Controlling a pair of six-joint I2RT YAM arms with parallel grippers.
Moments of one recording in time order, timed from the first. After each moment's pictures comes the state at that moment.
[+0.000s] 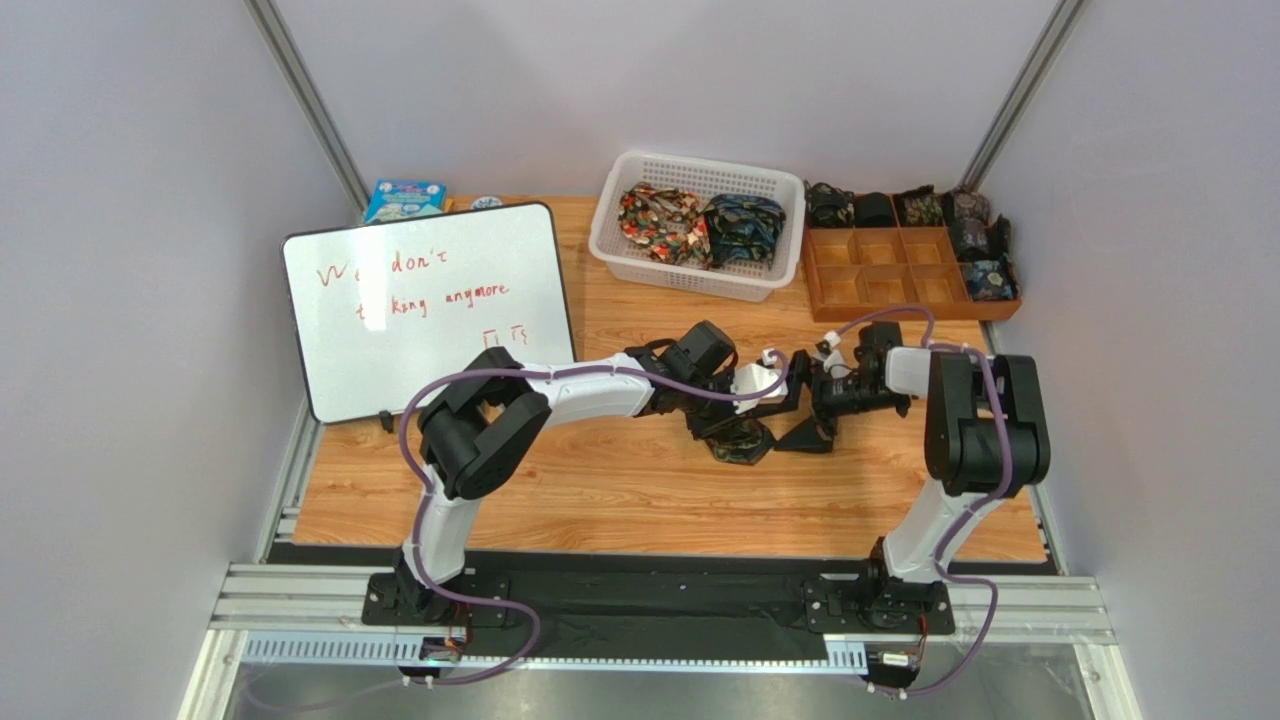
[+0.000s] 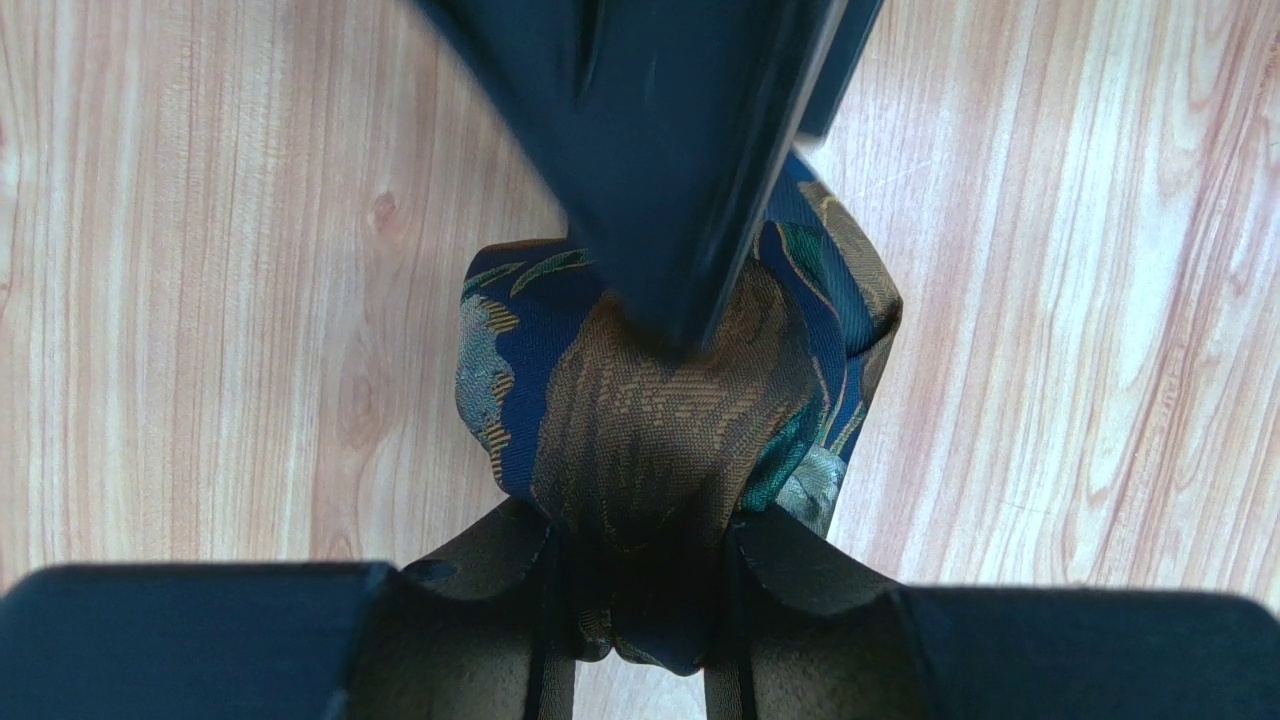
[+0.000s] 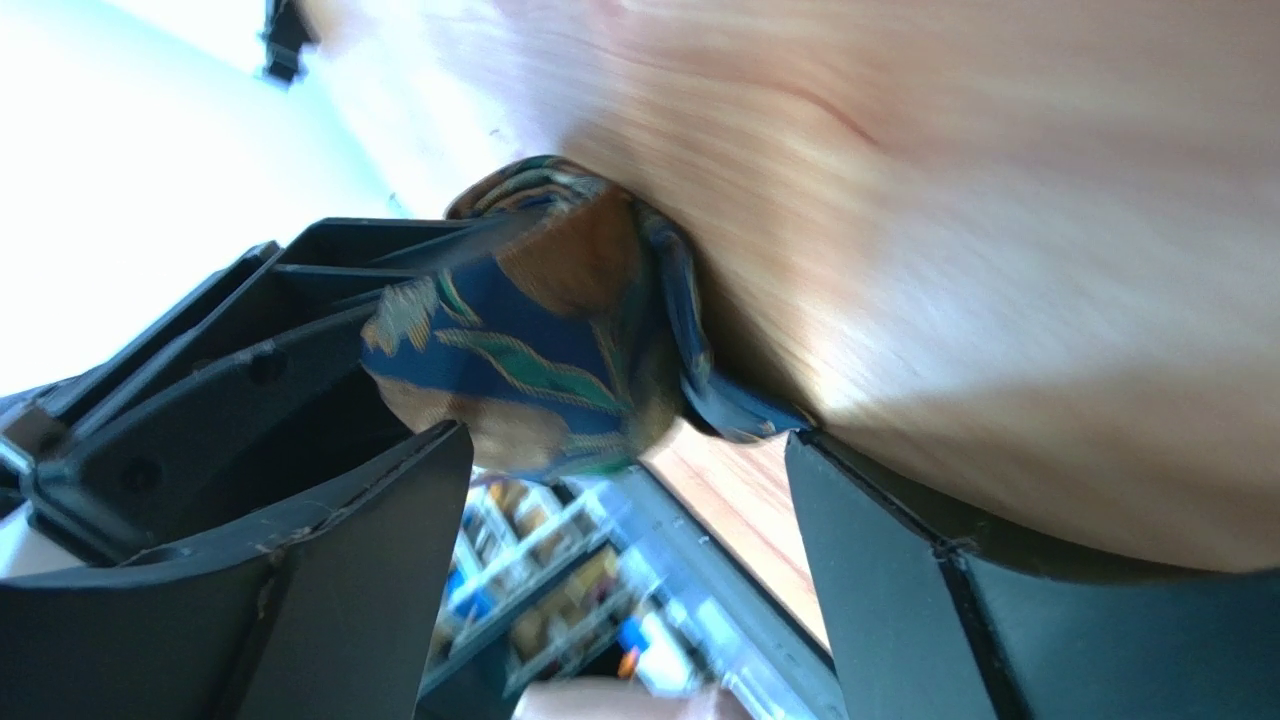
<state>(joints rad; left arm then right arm) -0.93 2.04 1.37 -0.23 0.34 0.40 -0.06 1.79 0.84 -0.51 -0.96 0.35</state>
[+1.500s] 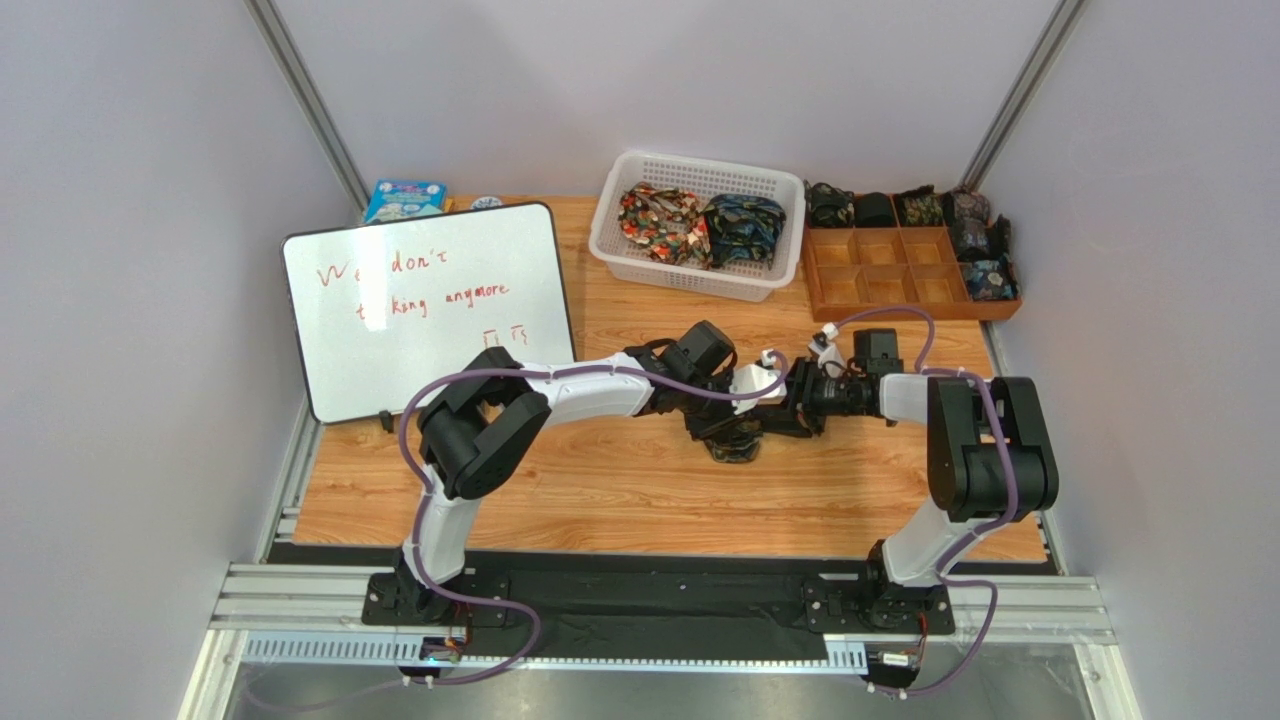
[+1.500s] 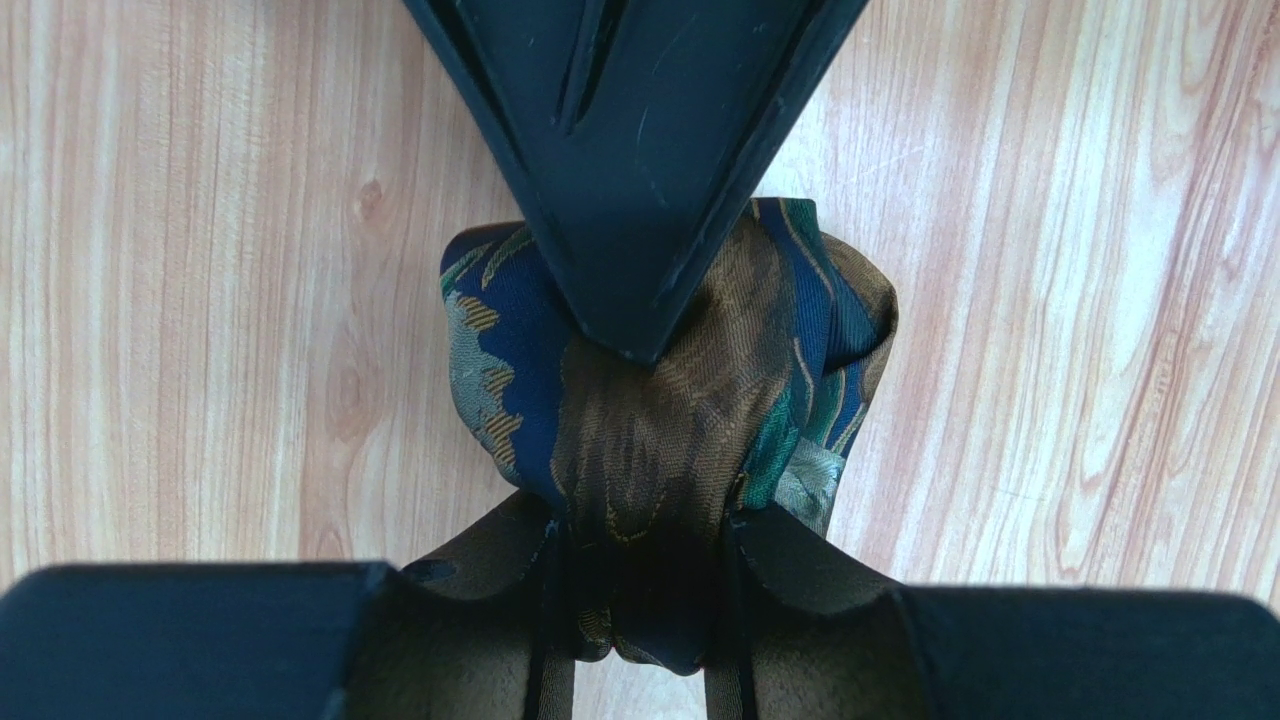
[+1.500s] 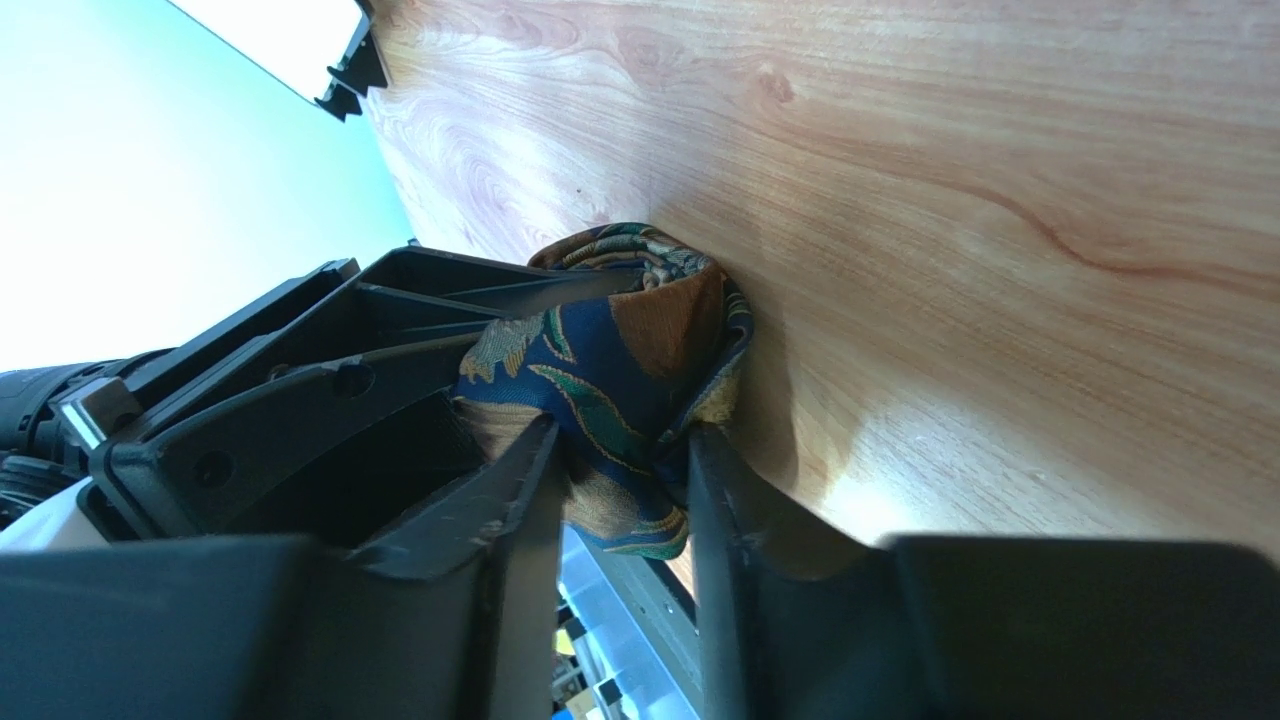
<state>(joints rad) -0.93 2.04 1.37 -0.24 0.35 0.40 0.00 1.66 0.67 -0.09 -0.97 0.55</state>
